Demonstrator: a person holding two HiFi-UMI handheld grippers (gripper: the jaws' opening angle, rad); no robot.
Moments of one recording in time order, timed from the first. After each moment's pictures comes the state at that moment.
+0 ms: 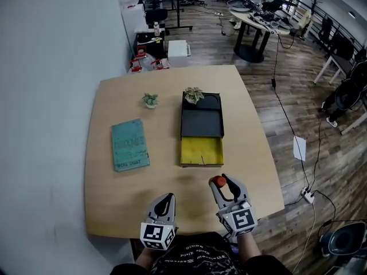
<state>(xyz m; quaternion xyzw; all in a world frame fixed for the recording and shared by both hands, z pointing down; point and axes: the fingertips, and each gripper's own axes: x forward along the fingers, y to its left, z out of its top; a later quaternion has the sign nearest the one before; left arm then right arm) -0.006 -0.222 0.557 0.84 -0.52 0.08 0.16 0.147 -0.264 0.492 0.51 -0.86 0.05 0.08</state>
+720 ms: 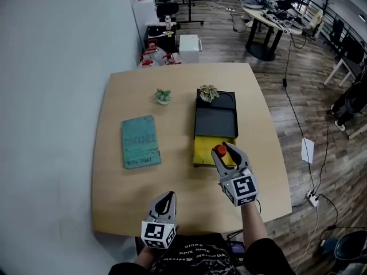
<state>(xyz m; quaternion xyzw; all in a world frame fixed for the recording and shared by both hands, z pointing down) -0.048 -0.238 0.566 0.82 -0.54 0.09 0.17 0.101 -0.381 0.485 0.47 -0.88 0.00 0.10</state>
